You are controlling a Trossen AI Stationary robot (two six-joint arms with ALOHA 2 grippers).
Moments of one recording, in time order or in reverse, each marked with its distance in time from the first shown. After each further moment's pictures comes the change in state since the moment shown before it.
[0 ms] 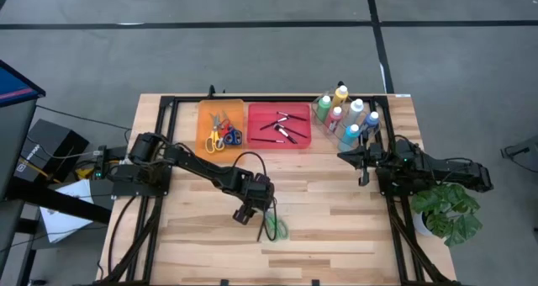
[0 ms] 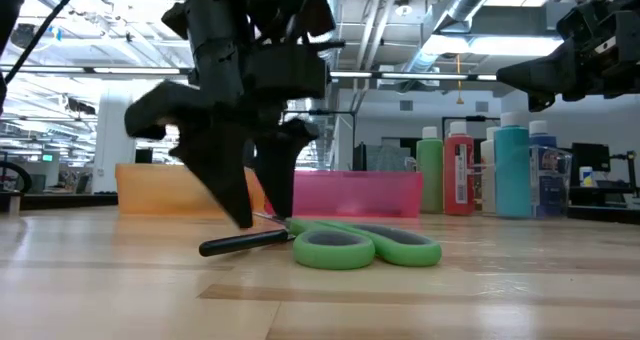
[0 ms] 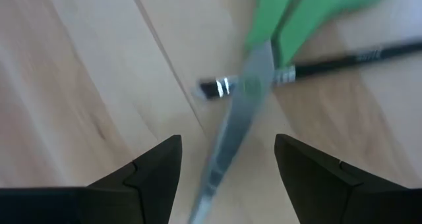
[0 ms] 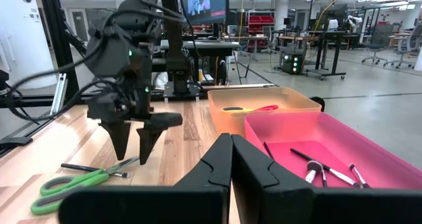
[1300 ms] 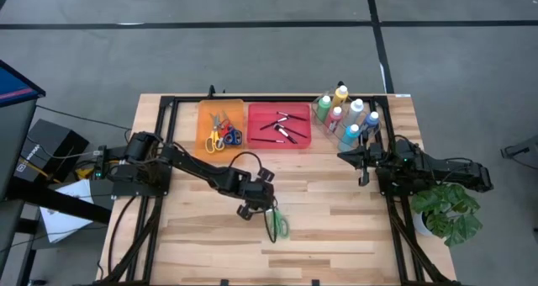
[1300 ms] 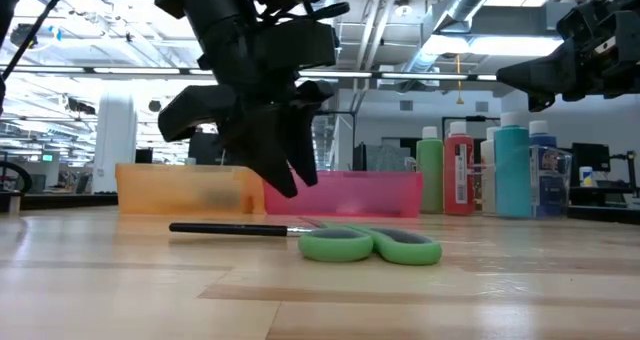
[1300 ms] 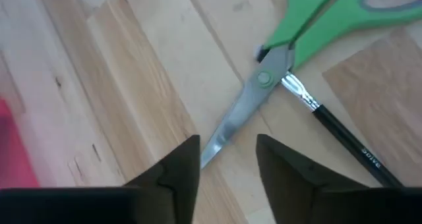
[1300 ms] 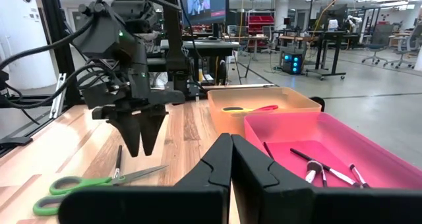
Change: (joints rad) left arm -0.017 -0.040 -0.001 0.057 -0.243 0.121; right arm 0.000 0.000 0.000 0.000 0.000 0.000
